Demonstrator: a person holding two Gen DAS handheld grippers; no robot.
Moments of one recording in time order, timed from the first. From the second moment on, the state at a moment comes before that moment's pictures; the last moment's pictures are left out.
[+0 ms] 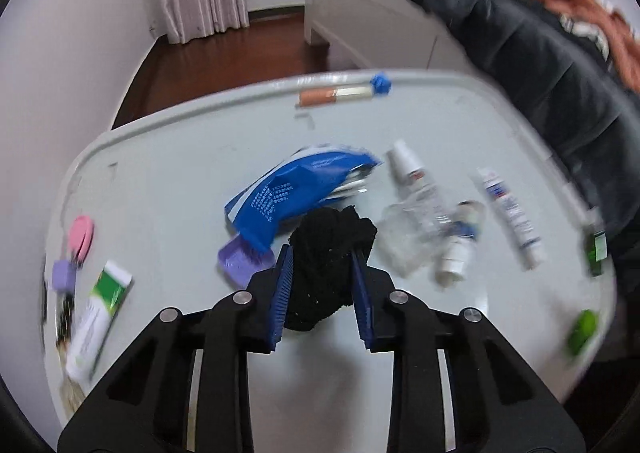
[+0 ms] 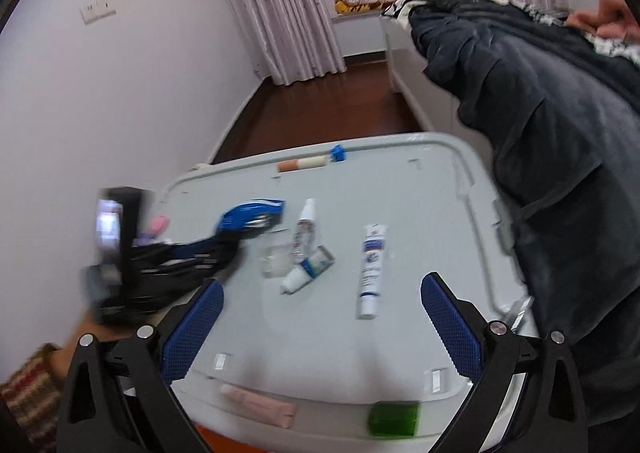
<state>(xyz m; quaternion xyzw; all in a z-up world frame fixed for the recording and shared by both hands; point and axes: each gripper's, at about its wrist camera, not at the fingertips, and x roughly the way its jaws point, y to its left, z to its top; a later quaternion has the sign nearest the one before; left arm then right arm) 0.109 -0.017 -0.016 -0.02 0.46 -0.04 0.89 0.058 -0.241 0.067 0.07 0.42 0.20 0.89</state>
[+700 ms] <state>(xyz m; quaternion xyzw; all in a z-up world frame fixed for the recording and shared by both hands) 0.008 -0.003 0.017 -0.10 0.41 -0.08 0.90 0.134 -0.095 -0.026 -0.14 0.44 0.23 0.85</state>
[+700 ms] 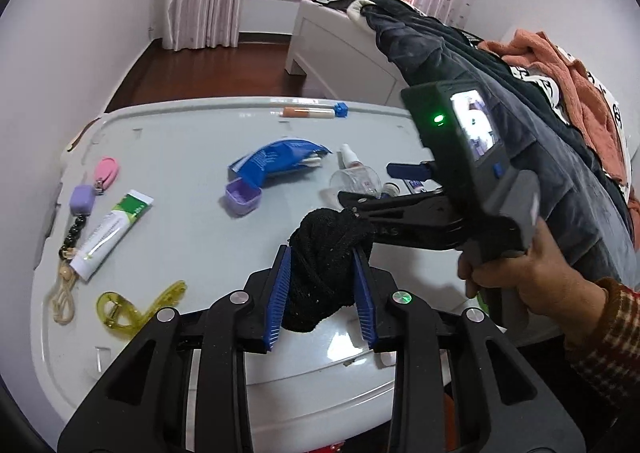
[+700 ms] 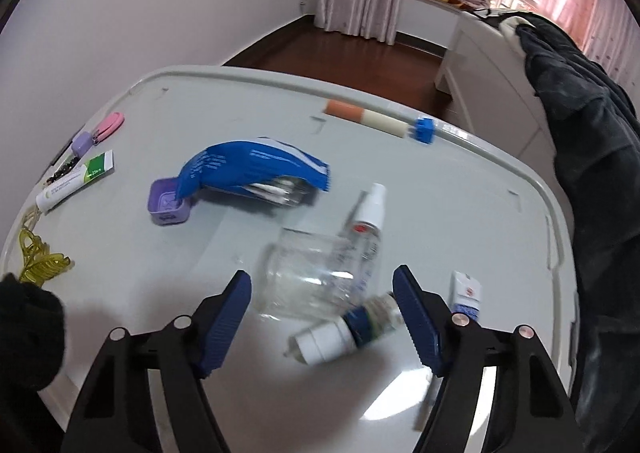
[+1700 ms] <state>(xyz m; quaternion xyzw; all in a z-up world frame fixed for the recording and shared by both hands) -0.124 -0.047 -0.032 -0.10 0.52 -0.16 0.83 -0.111 -0.168 -0.046 -0.09 0.56 0.33 0.76</state>
